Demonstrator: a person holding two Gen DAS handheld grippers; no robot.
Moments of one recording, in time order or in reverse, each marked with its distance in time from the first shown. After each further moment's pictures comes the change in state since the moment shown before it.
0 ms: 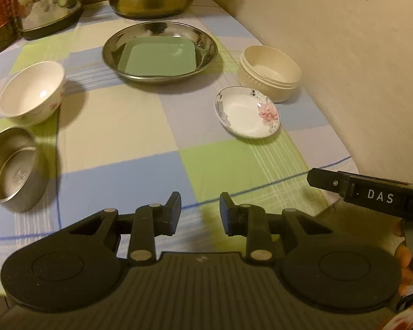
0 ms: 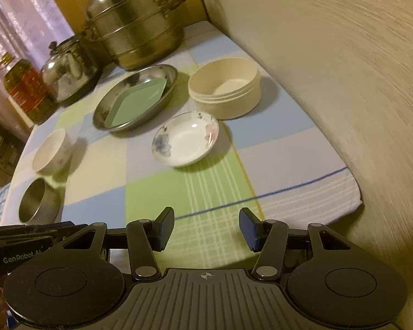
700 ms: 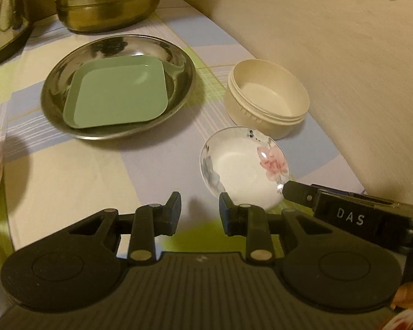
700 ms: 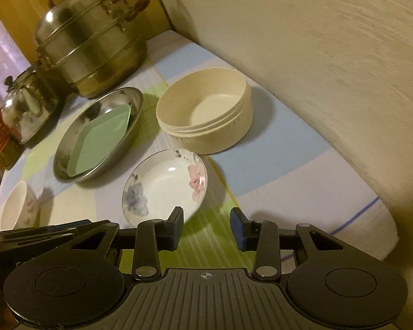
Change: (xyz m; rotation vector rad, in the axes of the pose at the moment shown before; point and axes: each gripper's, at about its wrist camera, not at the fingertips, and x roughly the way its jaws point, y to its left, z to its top) left arm 0.090 -0.005 0.081 0.102 0.013 -0.085; right arm 0.075 -0.004 0.045 0.148 -0.045 -0.080
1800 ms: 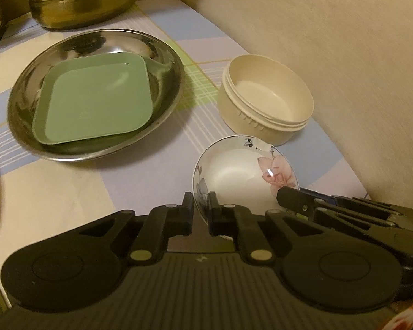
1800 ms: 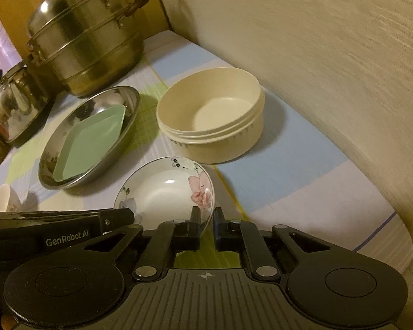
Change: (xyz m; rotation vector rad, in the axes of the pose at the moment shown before) left arm 0.029 0.014 0.017 0.030 0.023 -0.077; right arm 0.019 0.020 0.000 -0.043 -0.014 -0.046
